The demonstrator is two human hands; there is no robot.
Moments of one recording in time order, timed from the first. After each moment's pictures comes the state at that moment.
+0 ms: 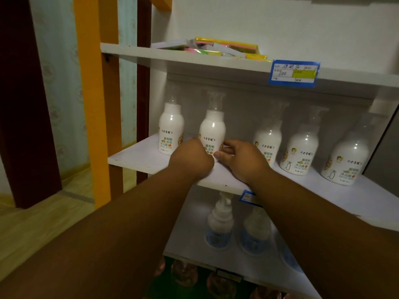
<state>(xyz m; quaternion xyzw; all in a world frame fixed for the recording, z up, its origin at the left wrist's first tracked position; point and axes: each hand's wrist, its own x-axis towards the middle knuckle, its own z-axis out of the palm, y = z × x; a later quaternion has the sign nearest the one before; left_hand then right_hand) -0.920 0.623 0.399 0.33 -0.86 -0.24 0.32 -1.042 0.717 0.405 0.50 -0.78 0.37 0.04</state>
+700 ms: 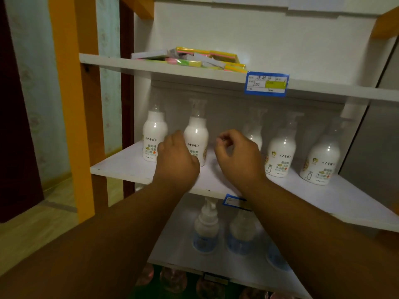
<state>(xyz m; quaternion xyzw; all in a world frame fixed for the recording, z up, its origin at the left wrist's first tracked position) -0.922 0.632 0.390 0.31 -0.80 -0.12 0.50 -1.020 0.752 0.418 0.47 -0.71 0.46 0.24</state>
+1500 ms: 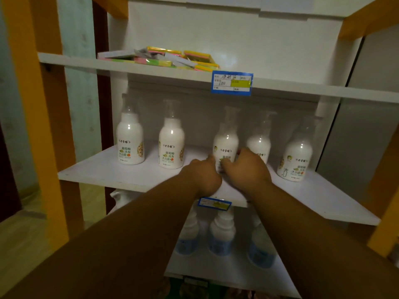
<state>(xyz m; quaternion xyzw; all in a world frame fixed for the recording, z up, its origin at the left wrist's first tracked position) -0.978 0.701 0.405 0.21 -0.93 -0.26 0.18 -1.088 0.791 0.403 0.32 -0.86 0.38 0.14</state>
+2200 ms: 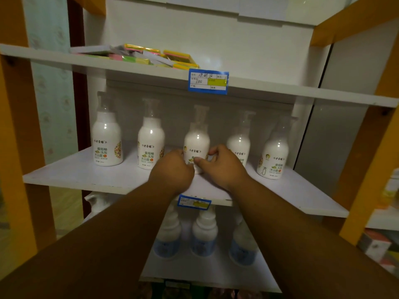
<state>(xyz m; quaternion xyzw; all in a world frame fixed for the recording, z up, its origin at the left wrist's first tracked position) -0.981 0.688 0.396 0.26 -0.85 -0.31 0.34 -1.092 0.791 0.406 0.39 -0.82 0.42 0.09</state>
